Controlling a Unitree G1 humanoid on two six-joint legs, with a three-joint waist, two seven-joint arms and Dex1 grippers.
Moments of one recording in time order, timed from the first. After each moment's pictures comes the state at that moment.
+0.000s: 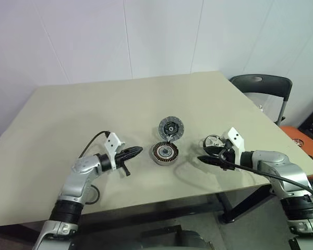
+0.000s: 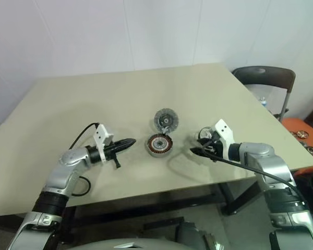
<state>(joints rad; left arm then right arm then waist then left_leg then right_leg) -0.31 0.35 -0.07 0.18 -0.26 0.15 -0.91 -0.30 -0.69 0.02 0.02 0.37 0.62 0.96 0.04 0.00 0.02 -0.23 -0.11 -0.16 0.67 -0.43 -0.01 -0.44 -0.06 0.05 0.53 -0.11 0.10</state>
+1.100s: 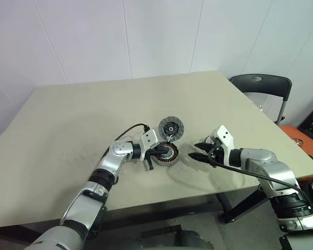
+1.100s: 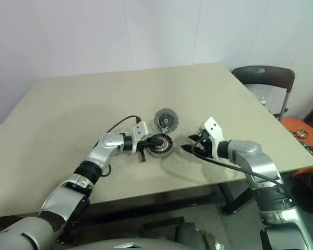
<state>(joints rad) -0.67 0.19 -0.25 0.79 0.00 -0.16 -0.99 -0.31 -0.64 0.06 -0.01 0.35 0.59 0.90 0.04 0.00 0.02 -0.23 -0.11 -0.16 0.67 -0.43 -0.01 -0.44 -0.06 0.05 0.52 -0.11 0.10</state>
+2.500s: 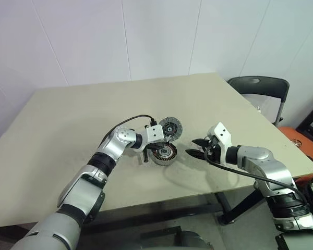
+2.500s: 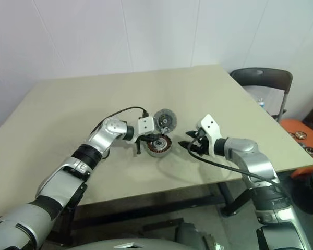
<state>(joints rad) -0.83 0.25 -0.39 0.79 0.16 0.01 -1.01 -0.32 -0.61 0.07 -0.04 0.32 0.58 0.86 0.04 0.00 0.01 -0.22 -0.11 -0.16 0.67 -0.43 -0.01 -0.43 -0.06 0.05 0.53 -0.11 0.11</state>
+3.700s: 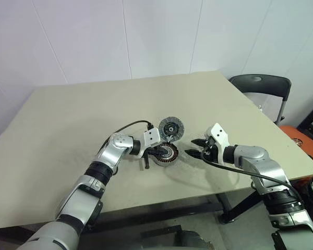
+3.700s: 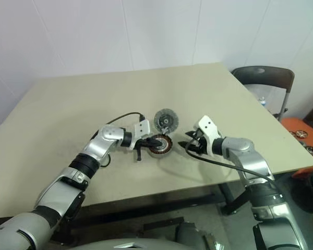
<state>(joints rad) -0.71 0.26 -0.34 0.66 0.06 0.02 -1.09 -0.36 -0.59 0.09 0.05 0.26 0.52 0.87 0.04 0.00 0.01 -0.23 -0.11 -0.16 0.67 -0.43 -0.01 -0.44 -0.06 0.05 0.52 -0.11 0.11</state>
